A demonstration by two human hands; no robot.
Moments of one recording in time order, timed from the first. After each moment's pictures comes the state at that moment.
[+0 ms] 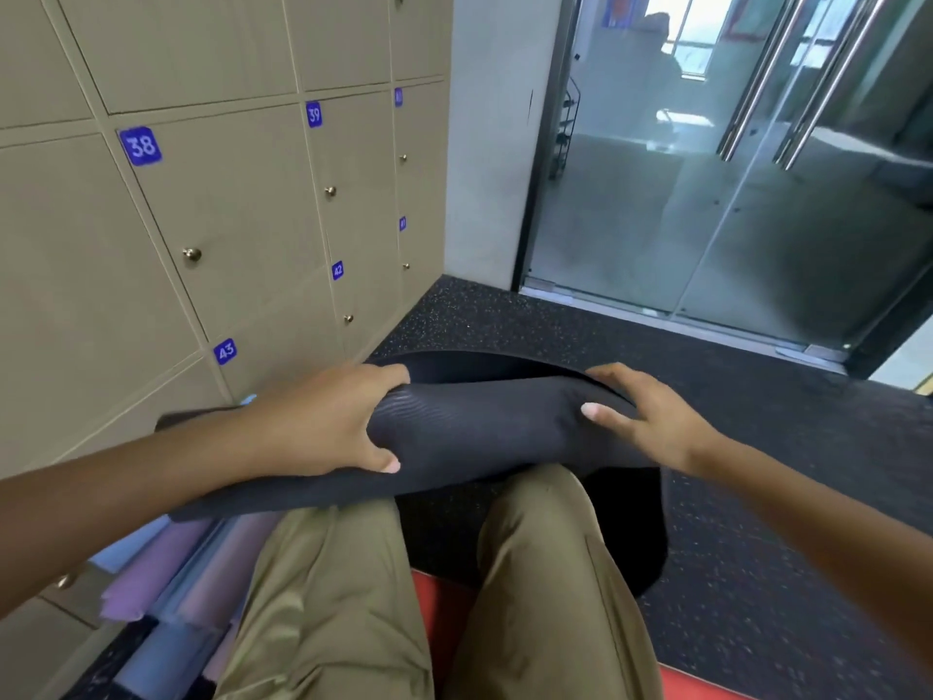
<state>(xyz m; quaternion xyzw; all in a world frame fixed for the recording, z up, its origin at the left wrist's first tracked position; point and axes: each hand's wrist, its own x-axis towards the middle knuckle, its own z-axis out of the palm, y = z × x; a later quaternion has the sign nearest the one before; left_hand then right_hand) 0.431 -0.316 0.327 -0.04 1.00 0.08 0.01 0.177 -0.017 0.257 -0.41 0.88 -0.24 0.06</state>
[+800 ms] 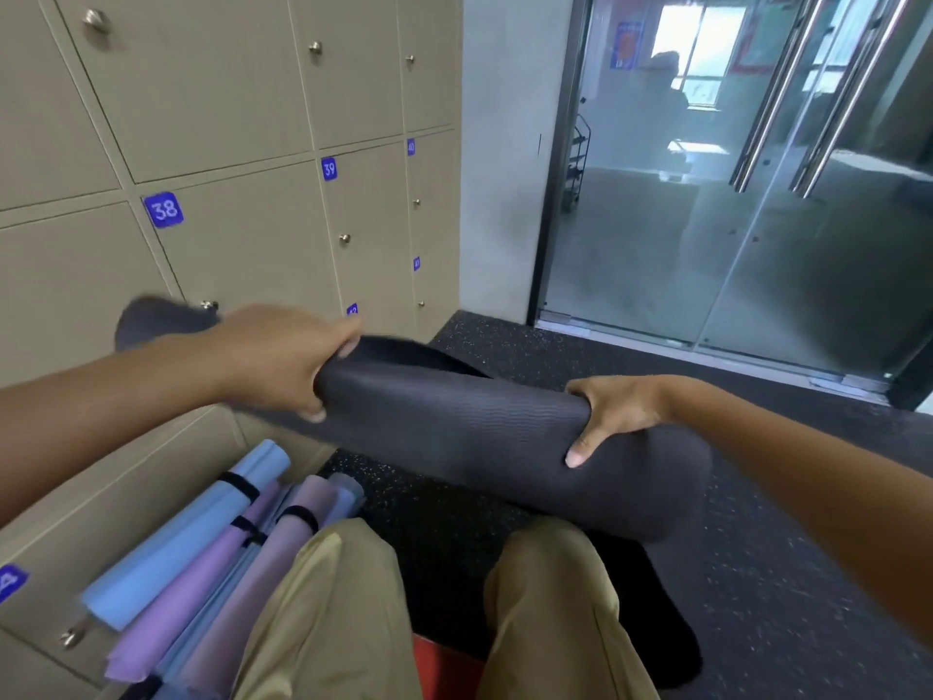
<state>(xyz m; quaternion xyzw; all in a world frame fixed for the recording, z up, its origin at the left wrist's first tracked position) 0.383 -0.400 0.389 -0.09 0.99 -0.14 0.01 0.118 -0.098 0.318 -0.41 0.85 -0.09 0.32</state>
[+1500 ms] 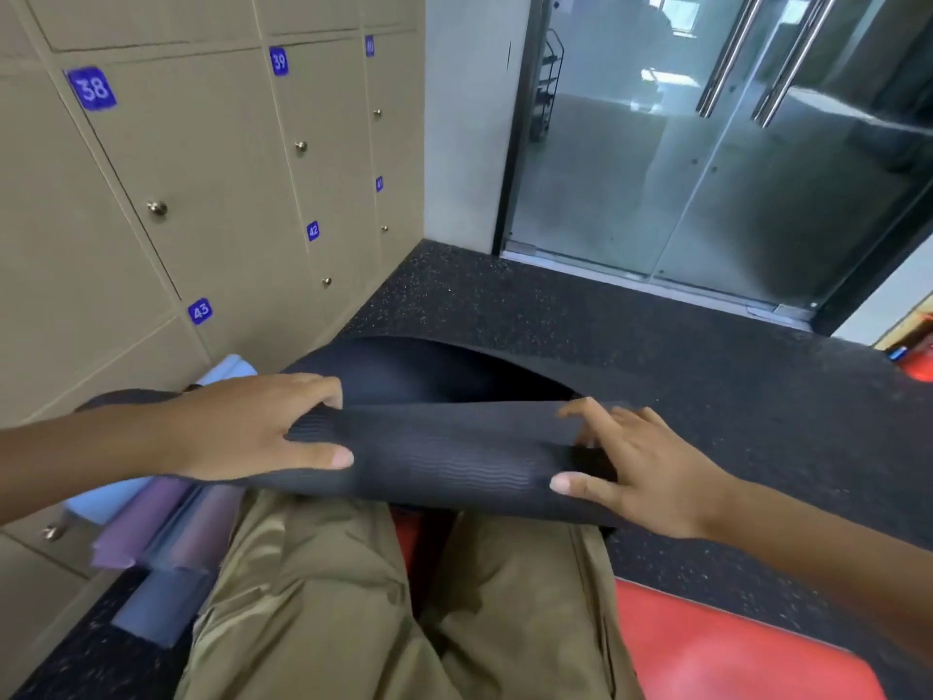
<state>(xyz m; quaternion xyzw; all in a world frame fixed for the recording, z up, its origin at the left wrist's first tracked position) 0.489 -0.321 0.296 0.00 0.99 0.11 0.09 0.299 0.042 0.265 -0.48 0.87 -0.07 0.08</state>
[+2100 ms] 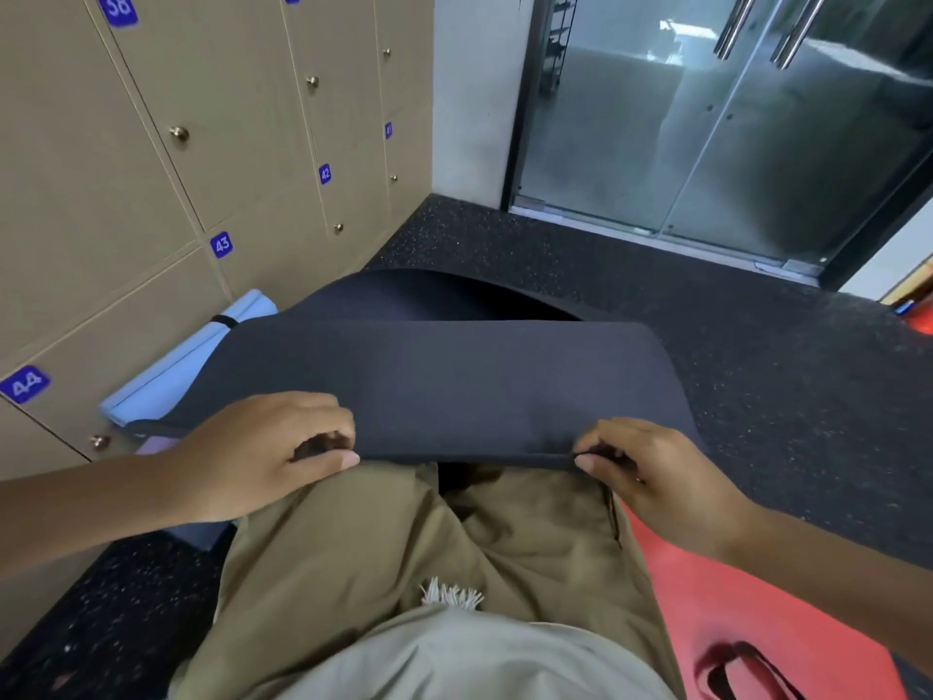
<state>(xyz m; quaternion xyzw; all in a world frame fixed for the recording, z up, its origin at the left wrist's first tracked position) 0.609 -0.266 0.215 0.03 0.98 0.19 -0.03 0.410 0.098 0.204 -0.50 0.83 -0.24 0.03</state>
